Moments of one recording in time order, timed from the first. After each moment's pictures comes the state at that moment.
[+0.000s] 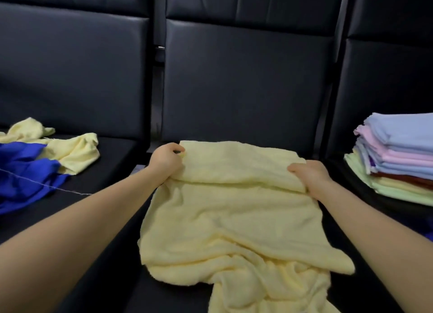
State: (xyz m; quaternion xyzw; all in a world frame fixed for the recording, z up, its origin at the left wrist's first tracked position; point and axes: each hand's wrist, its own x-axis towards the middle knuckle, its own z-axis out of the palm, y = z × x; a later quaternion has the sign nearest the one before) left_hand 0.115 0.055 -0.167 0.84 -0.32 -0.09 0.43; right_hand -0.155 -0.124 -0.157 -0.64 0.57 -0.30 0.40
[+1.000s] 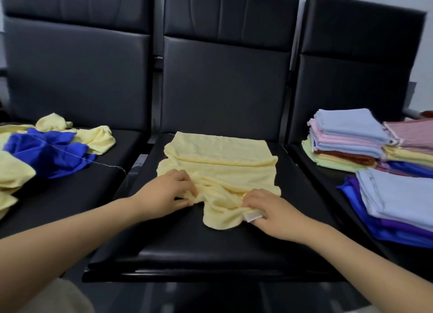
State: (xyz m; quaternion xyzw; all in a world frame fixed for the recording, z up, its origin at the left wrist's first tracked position) left_hand -0.003 0.221 -0.166 0.69 -0.70 0.01 0.17; right_hand -0.268 0.086 -0.149 -0.97 0.20 -0.06 0.16
